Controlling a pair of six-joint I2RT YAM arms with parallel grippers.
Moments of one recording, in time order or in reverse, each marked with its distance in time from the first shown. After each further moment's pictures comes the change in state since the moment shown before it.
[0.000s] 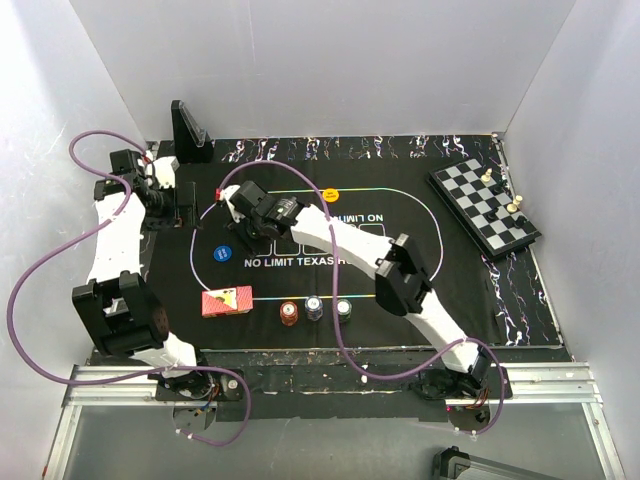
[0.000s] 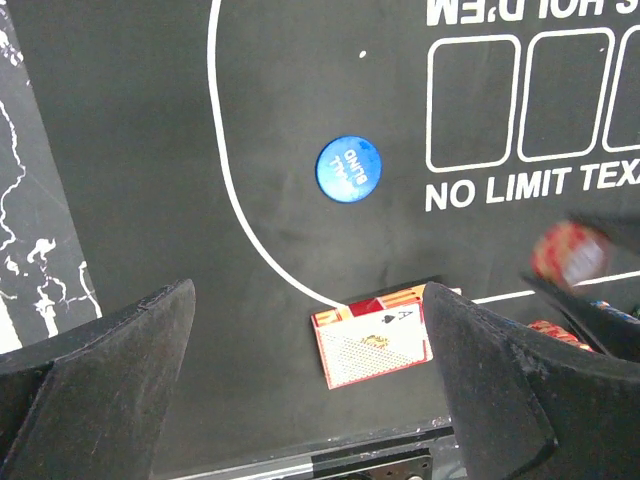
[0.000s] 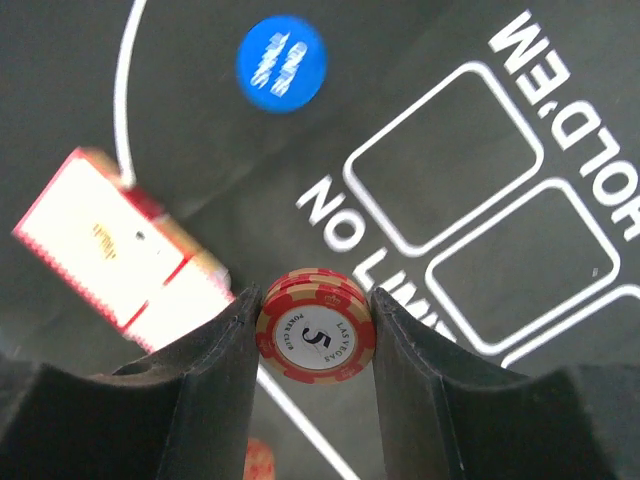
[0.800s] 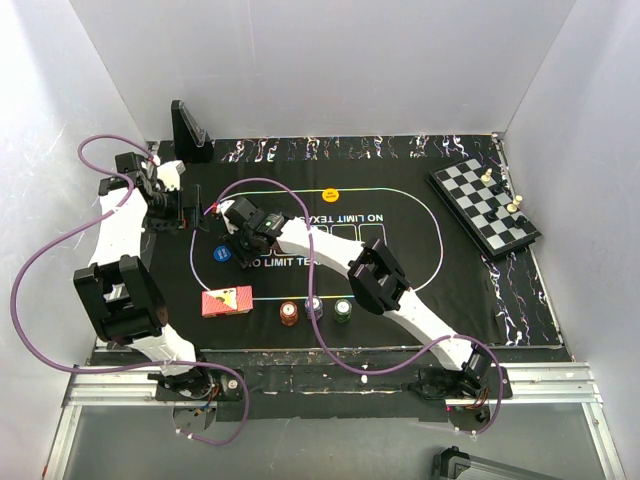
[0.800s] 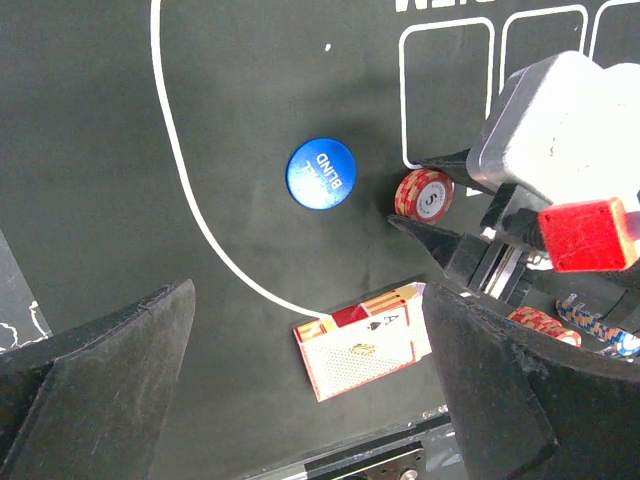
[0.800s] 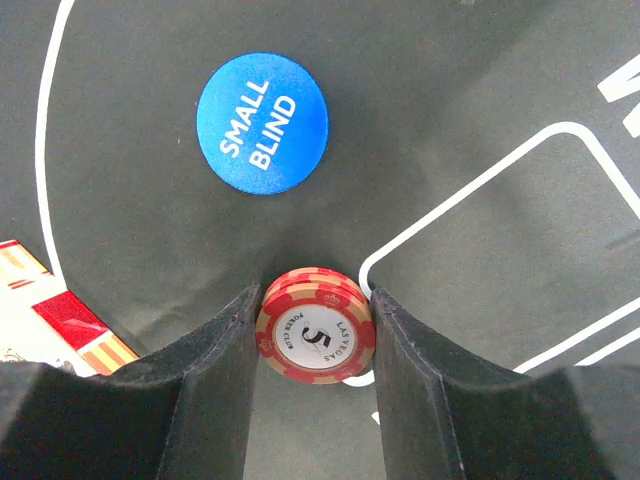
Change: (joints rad) left arm 0.007 0.085 -0.003 0.015 0.109 0.037; right arm -0.032 0.320 0.190 0.121 -0.043 0.032
